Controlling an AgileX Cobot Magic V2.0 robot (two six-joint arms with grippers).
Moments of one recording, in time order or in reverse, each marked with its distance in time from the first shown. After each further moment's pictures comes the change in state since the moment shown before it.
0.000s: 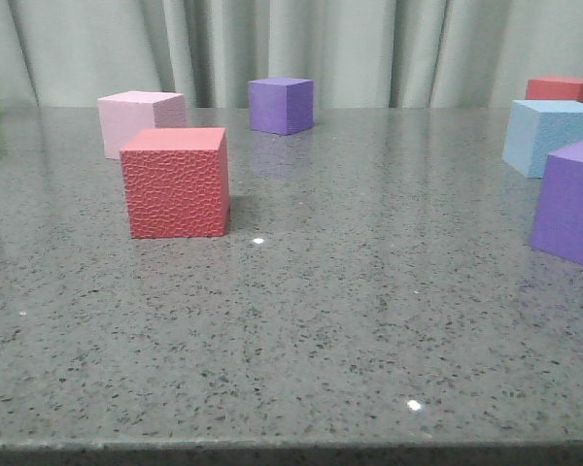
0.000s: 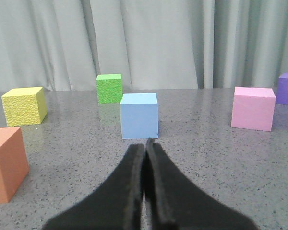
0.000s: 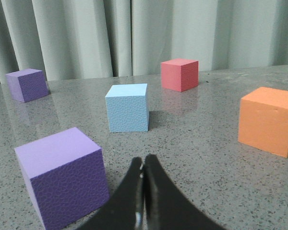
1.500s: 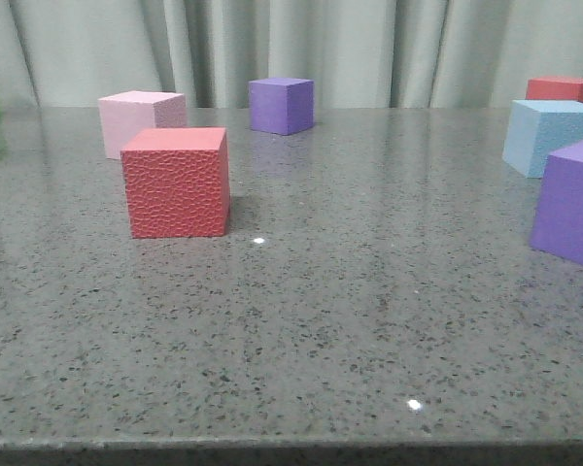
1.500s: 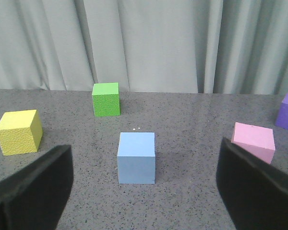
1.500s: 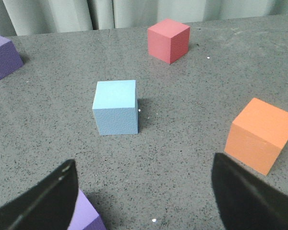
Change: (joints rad) left arm 0.000 0.592 -0.660 -0.032 0.285 0.000; right arm 0.000 0.636 -0.690 0.002 0.451 0.000
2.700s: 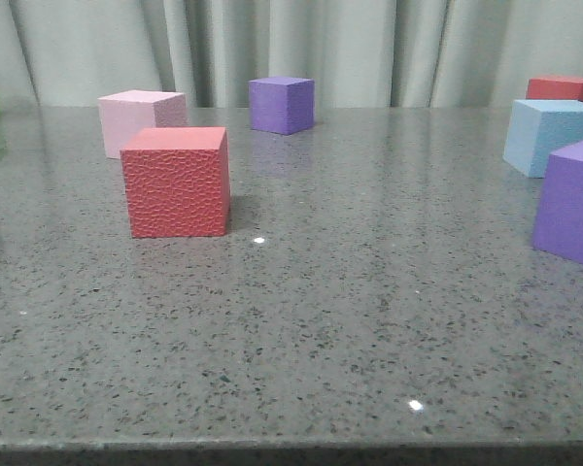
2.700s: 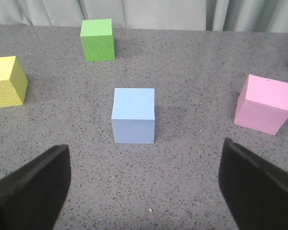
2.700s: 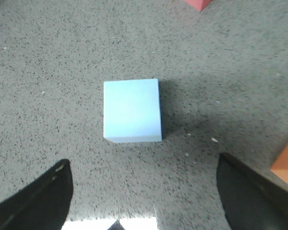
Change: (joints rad) left arm 0.000 0.288 -0.242 0.000 0.257 0.000; right arm 0.000 0.838 -0.851 0.120 0.540 -0.040
